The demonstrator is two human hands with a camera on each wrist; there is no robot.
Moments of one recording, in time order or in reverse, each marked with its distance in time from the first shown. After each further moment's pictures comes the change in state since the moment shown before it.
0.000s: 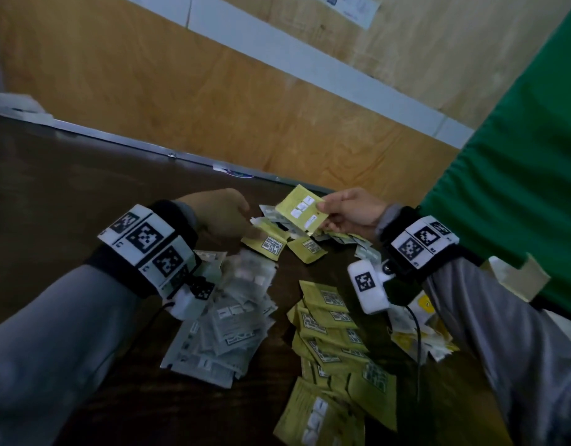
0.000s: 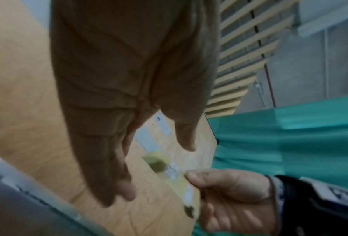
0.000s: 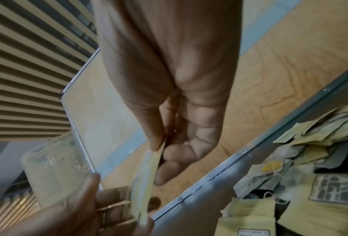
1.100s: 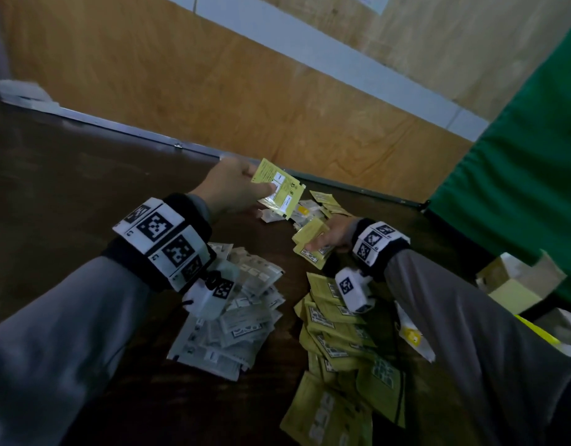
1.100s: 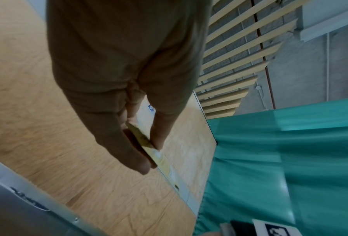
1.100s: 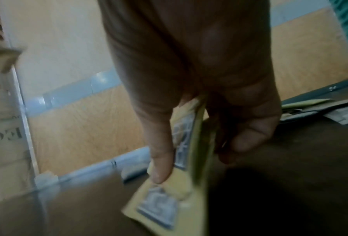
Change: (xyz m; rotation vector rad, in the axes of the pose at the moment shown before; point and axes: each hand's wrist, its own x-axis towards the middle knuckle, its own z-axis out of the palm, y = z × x) left_hand 0.001 0.012 0.005 -0.563 0.321 0.084; right_hand 0.054 0.047 0.017 -0.814 -0.066 0.304
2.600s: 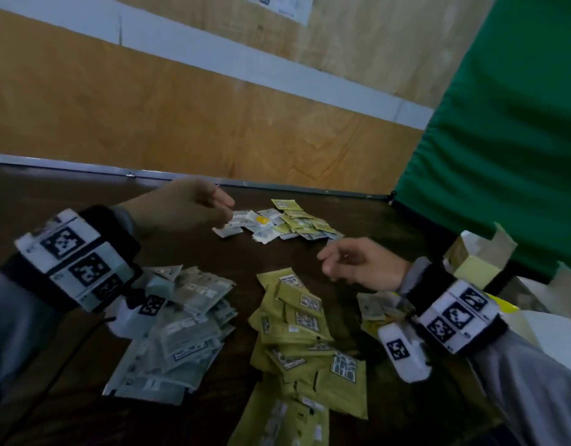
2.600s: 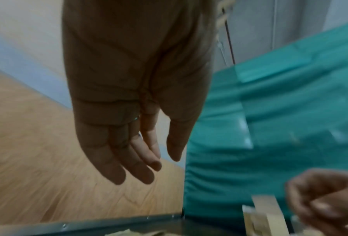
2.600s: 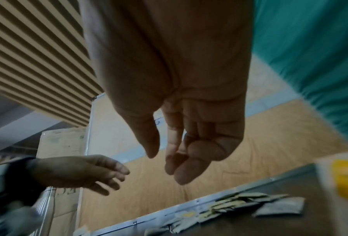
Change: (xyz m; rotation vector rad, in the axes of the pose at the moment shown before) left_hand -0.002 0.027 0.010 0.448 -0.225 0.148; right_hand -0.128 0.096 0.009 0.372 0.181 -0.454
